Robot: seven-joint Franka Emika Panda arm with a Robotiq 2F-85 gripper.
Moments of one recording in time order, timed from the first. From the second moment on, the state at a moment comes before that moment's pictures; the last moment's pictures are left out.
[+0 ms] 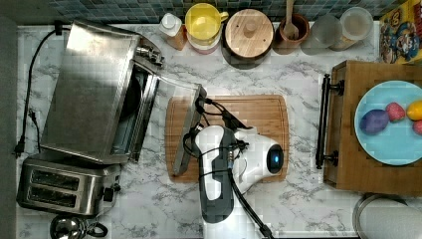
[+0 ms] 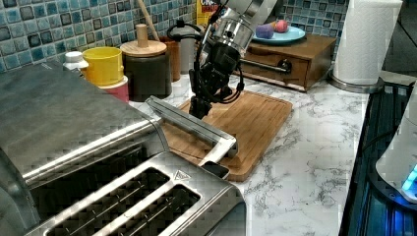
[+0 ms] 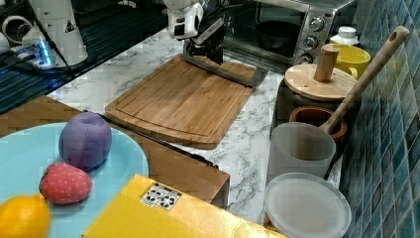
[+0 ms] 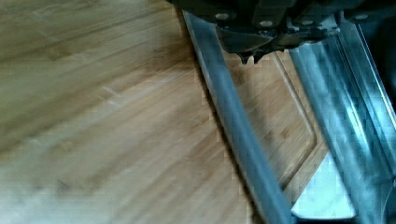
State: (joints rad) arm 0.00 0.16 0.01 -2.48 1.21 0.93 -1.17
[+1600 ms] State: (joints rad) arm -0.02 0.01 0.13 -2.48 0.98 0.97 -1.12
